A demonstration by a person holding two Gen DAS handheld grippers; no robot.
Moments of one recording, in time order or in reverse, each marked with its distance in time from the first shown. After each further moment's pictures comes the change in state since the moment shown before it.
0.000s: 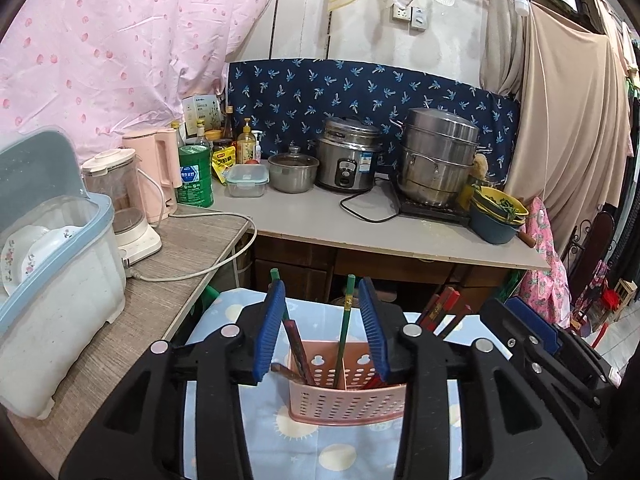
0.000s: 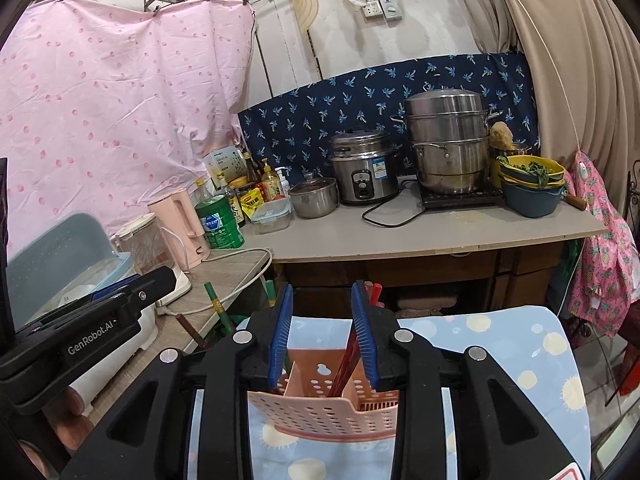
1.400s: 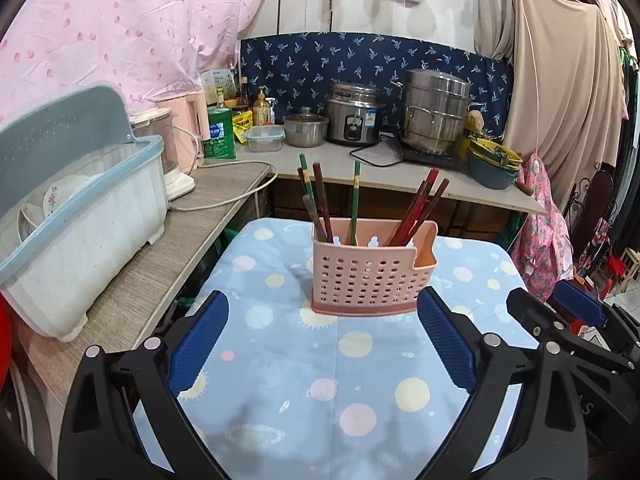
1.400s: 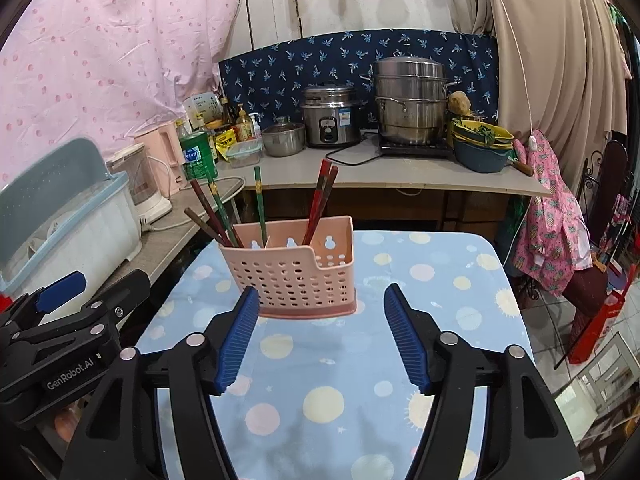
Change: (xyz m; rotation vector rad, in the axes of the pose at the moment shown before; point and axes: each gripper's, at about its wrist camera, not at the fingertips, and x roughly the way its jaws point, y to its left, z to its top) left arm -0.095 0.004 -0.103 0.035 0.101 0.054; right arm -0.107 0.011 -0.080 -0.058 0.174 -0.159
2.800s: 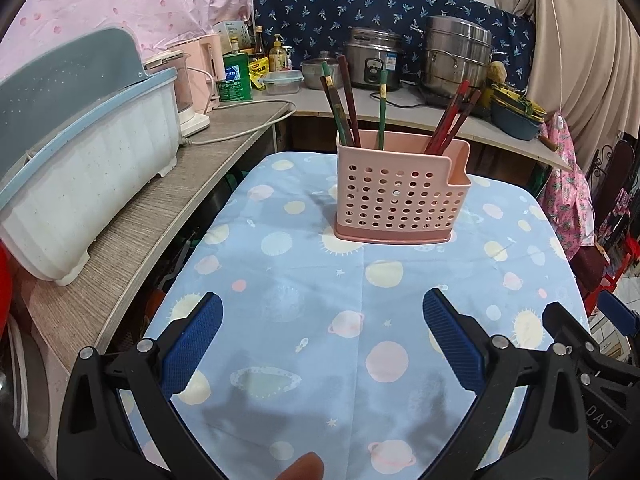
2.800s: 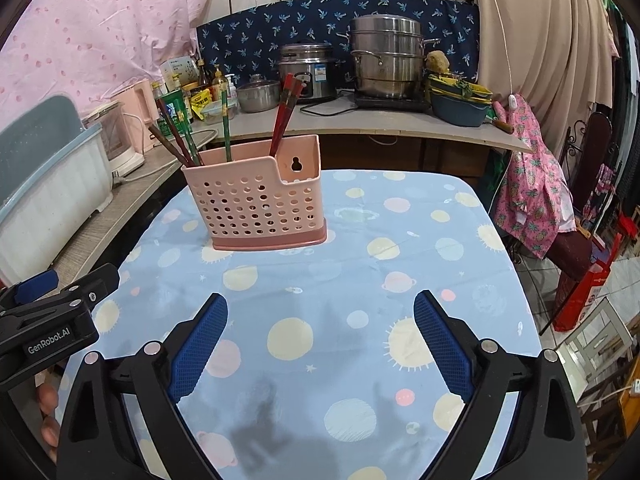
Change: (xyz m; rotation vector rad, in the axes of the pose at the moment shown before) left arm 0.028 0.010 -0.059 0.000 0.161 0.071; right arm 0.020 -0.017 -0.067 0.014 0.108 -0.079
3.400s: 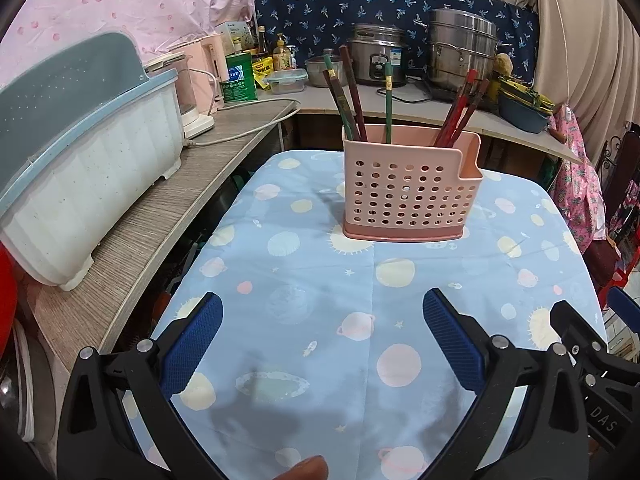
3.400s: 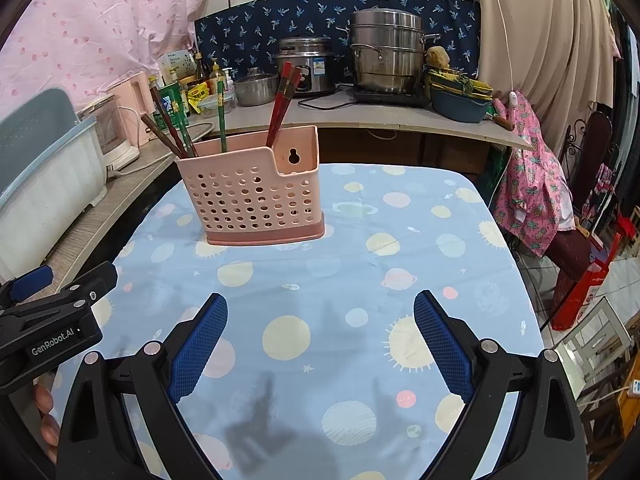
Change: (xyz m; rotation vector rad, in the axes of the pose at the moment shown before) left arm 0.010 -0.003 -0.001 0.024 0.001 0.044; right arm 0.010 0.003 -0.002 -0.005 0.014 -0.013
